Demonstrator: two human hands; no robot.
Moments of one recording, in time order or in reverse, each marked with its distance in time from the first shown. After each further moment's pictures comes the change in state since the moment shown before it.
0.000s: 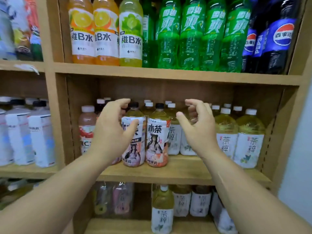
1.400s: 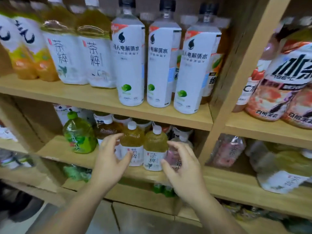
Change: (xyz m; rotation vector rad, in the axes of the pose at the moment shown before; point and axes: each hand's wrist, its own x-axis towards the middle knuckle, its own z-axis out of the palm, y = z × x) left_hand -0.212 -0.402 -0.205 0.096 -0.288 -0.594; right_hand -0.296 -0.165 0.364 0.085 -0.720 0.365
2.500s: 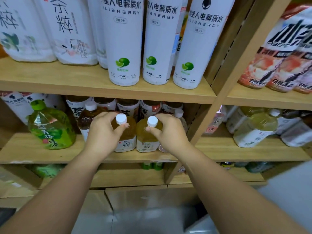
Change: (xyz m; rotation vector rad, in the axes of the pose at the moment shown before) left_hand 0.068 -0.028 0.002 0.038 -0.188 0.091; right_hand 0.061 -0.009 0.051 -0.296 0.034 0.177
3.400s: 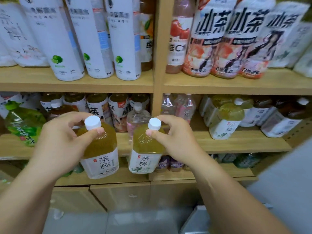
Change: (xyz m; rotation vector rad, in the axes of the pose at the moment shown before) left_hand -0.101 0.138 -0.030 -0.139 0.032 -0.064; right_hand -0.092 0.079 -0.125 0.374 -0.004 -0.034
